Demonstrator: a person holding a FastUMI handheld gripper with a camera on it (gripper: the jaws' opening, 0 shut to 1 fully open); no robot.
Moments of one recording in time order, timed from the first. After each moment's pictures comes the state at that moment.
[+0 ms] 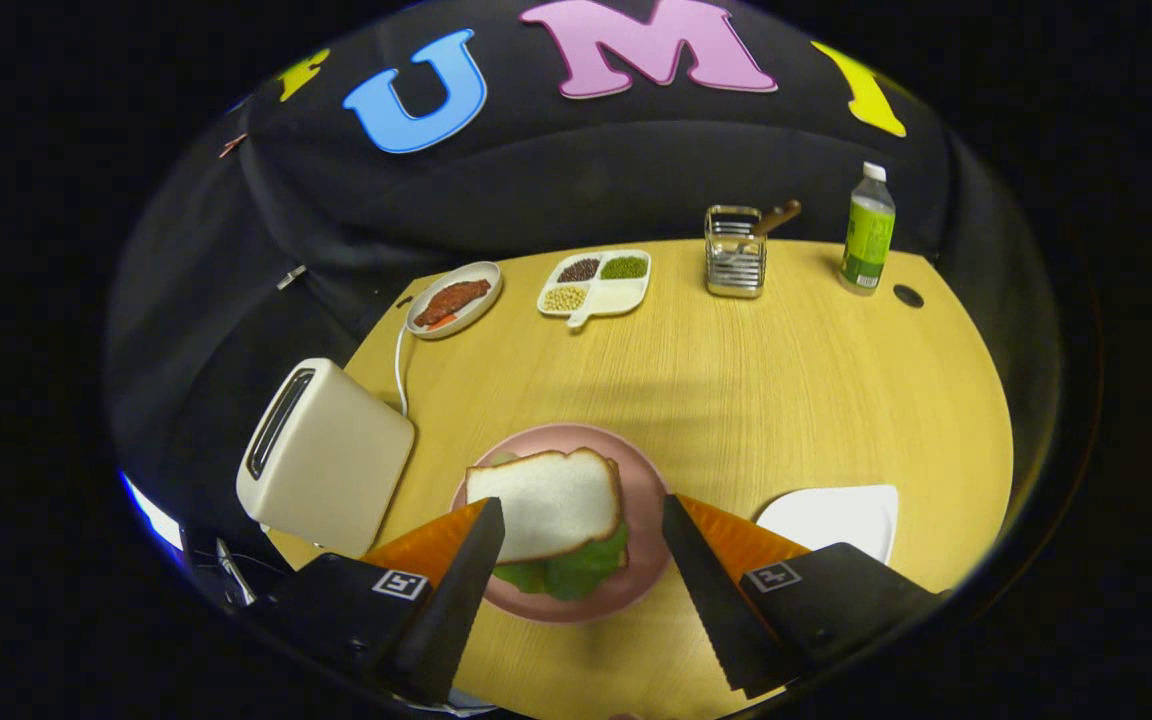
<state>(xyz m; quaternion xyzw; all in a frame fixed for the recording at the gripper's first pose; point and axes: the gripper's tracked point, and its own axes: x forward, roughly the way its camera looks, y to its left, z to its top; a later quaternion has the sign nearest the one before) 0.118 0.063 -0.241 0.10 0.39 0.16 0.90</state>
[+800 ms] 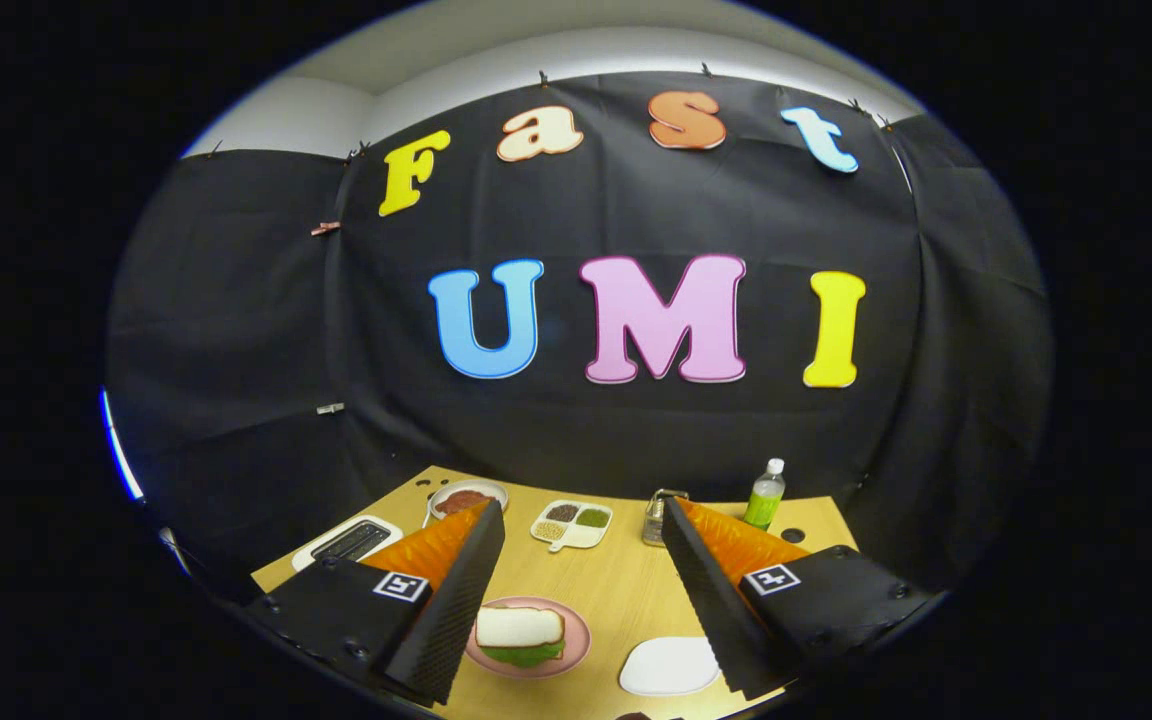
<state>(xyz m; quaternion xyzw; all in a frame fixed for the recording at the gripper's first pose) 0.082 -0.021 0.040 0.03 0.07 0.11 0.99</state>
